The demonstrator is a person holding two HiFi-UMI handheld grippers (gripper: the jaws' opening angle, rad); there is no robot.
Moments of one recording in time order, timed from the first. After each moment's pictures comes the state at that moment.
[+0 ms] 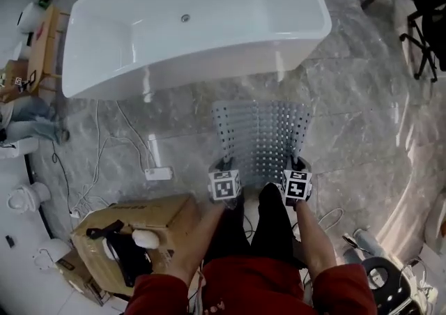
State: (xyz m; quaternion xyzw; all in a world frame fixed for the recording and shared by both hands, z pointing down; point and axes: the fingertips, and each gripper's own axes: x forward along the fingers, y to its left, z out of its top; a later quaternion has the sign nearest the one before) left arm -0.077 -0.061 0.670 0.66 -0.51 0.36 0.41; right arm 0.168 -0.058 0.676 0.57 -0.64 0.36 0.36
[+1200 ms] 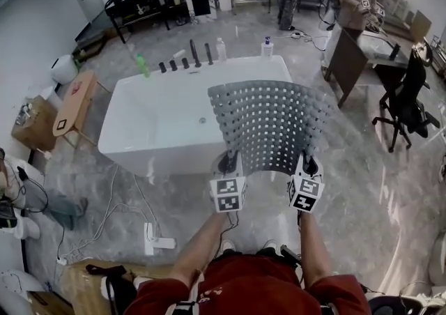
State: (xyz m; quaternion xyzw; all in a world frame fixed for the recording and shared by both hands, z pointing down) left arm -0.046 -0.227 0.227 0.80 -0.59 0.10 0.09; right arm 0.191 -0.213 0.224 0.71 -0.69 0.06 0.08
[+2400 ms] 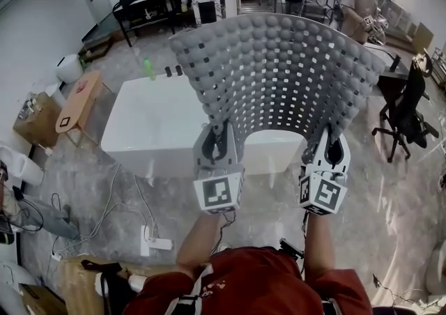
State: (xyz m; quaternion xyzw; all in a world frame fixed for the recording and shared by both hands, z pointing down) left arm -0.063 -0.180 0.005 0.76 -0.63 -0.10 -0.13; right arm 0.196 -0.162 -0.006 0.71 -0.67 -0.17 -0.11
